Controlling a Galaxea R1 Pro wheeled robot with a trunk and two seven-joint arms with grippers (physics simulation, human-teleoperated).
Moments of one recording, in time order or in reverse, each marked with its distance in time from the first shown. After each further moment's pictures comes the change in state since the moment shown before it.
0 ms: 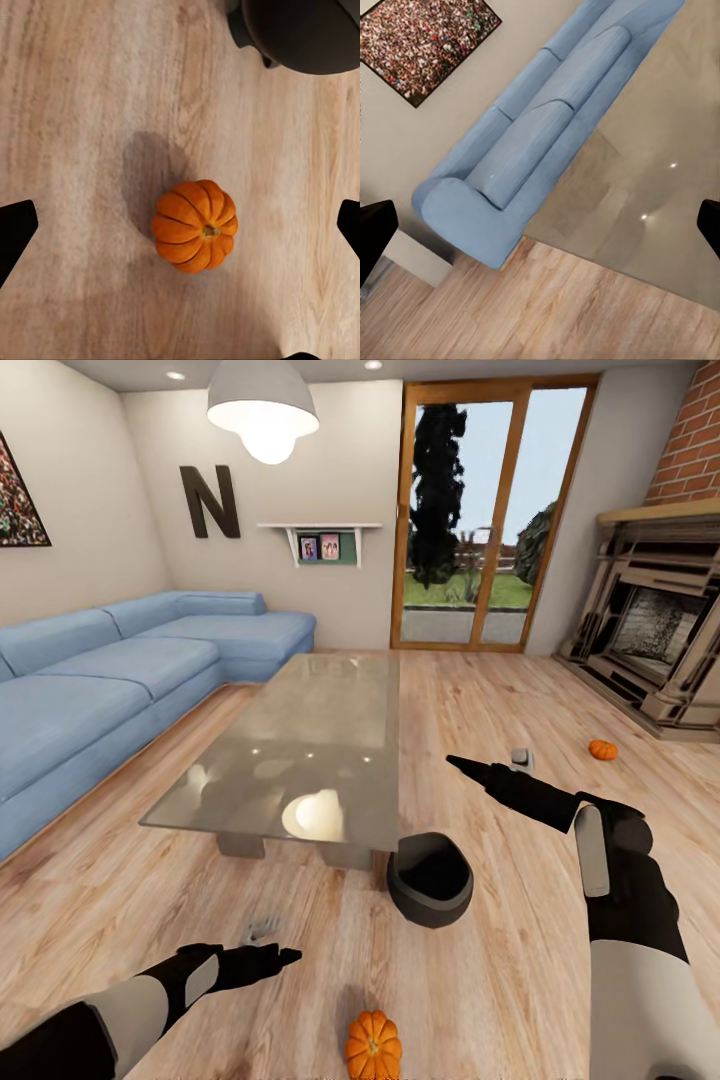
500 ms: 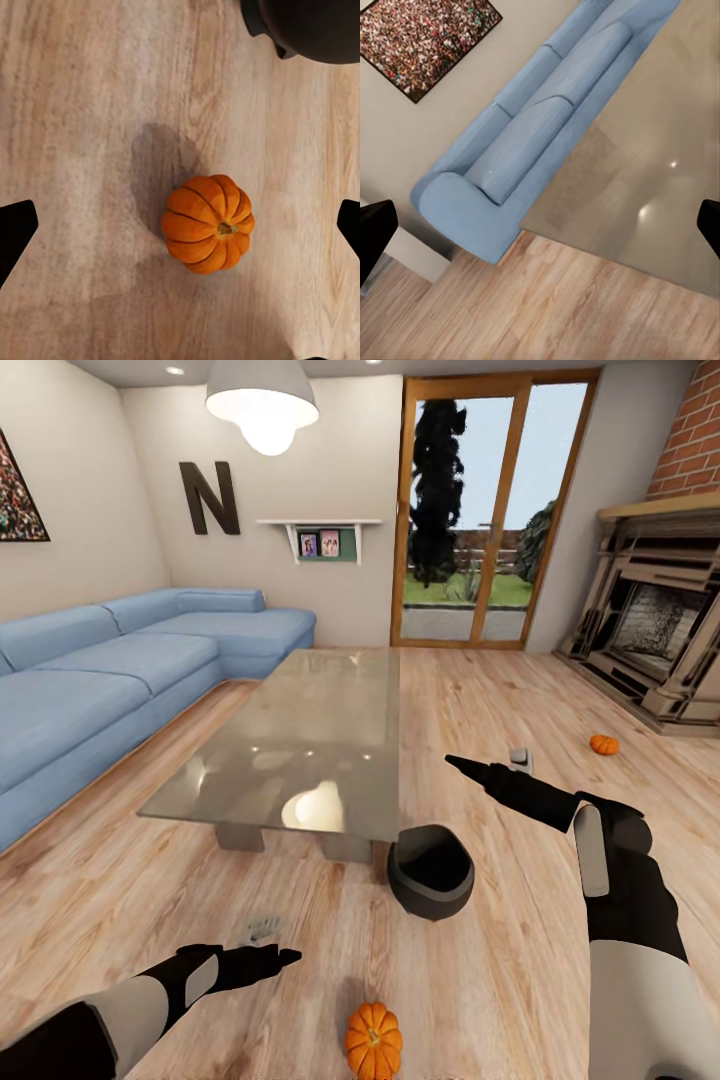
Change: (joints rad) left arm 0.000 -0.001 0.000 0.002 0.000 -0.001 0.002; right arm 0.000 0.002 0.003 -0.006 0.002 -0.002 0.005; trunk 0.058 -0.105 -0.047
